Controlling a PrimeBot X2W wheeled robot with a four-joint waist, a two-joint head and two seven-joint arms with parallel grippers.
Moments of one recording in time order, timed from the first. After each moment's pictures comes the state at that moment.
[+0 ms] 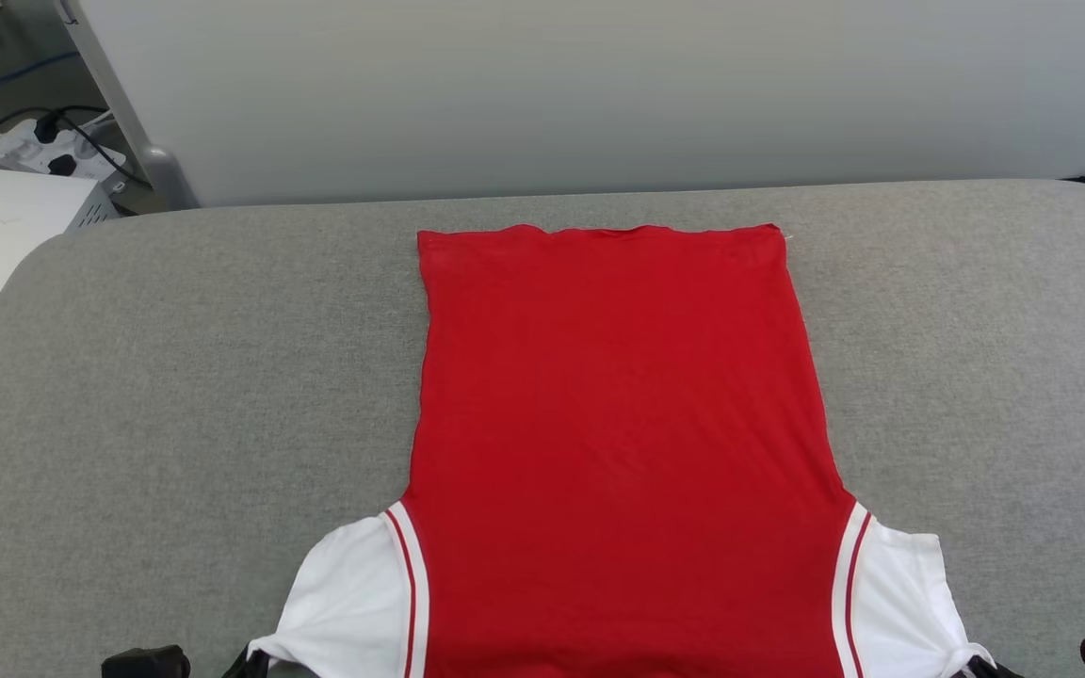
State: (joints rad) left arm 0.06 0.61 -0.62 0.26 -0.95 0.15 -0.26; right arm 0.05 -0.71 0.62 0.35 0.92 0.13 -0.15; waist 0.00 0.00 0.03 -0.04
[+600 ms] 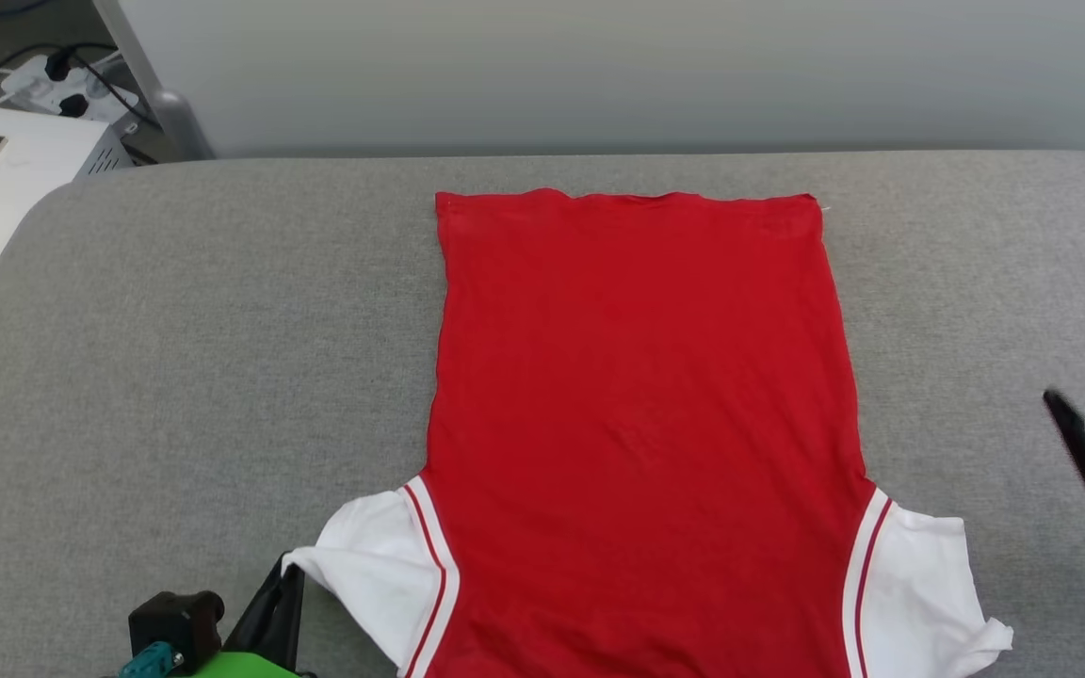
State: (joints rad) left arm 0.05 0.57 -0.55 0.05 -0.80 0.24 -0.26; right arm -0.06 -0.71 0.23 0.12 0.81 0.13 -0.05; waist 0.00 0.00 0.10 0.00
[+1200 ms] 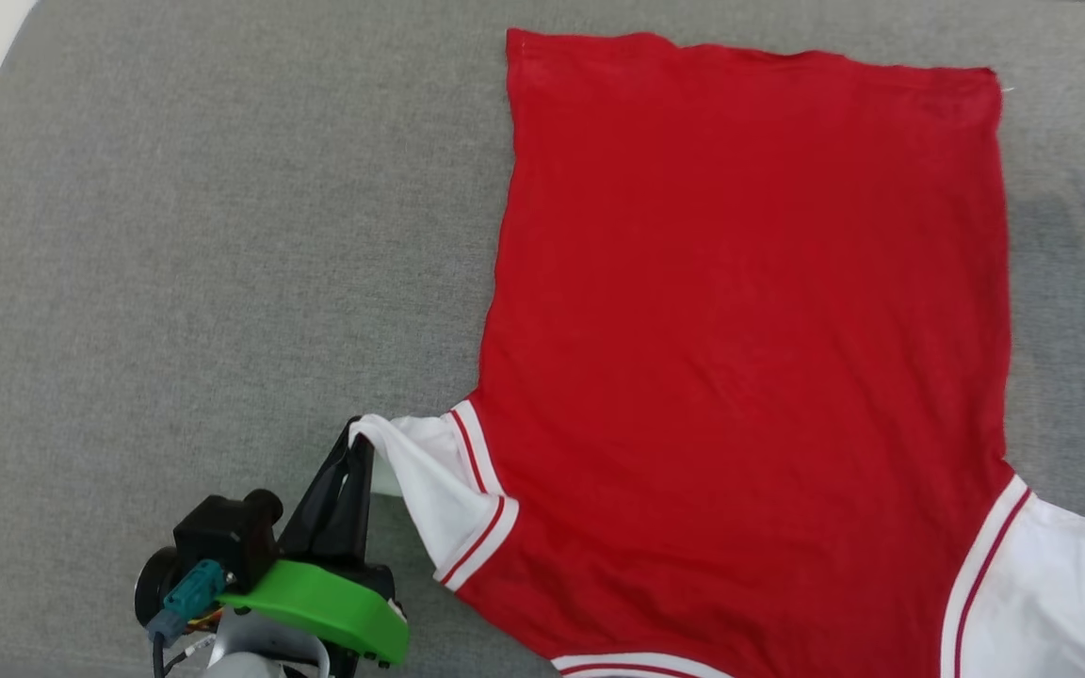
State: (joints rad) left arm -0.09 0.48 -0.56 -0.11 -0.68 0.27 -0.26; right arm -0.85 -0.67 0.16 0.28 0.70 0.13 0.75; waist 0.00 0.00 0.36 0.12
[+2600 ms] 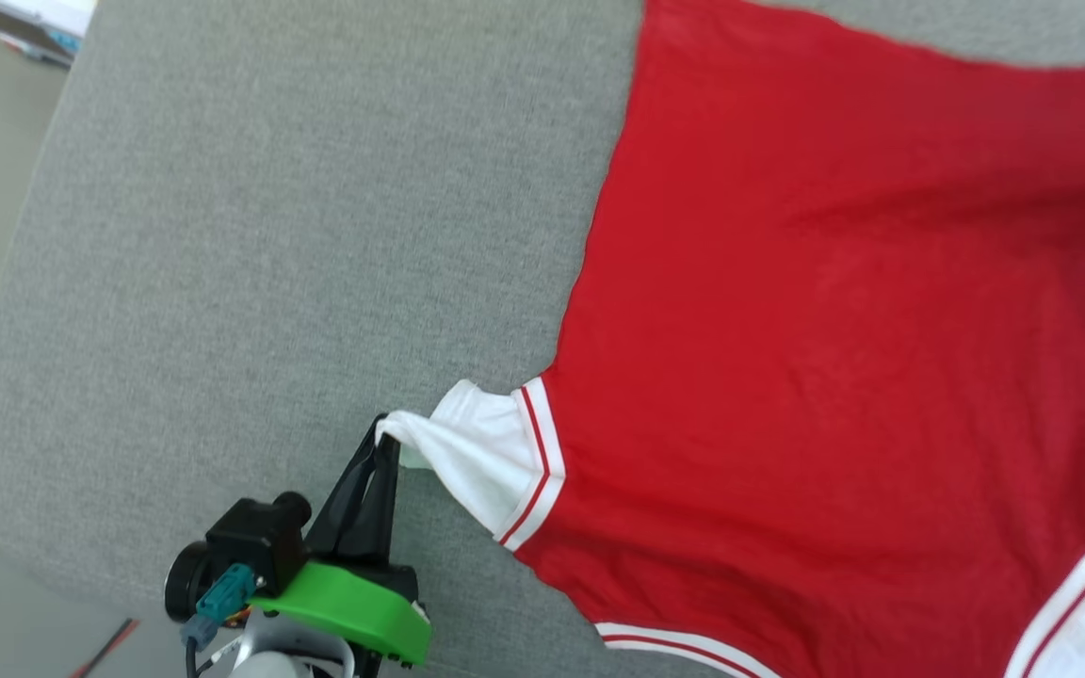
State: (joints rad) left arm -0.08 0.34 -0.46 -0.03 -0.53 0.15 -0.26; right arm -0.86 -0.81 0.36 0.34 0.76 0.13 0.77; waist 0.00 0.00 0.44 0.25
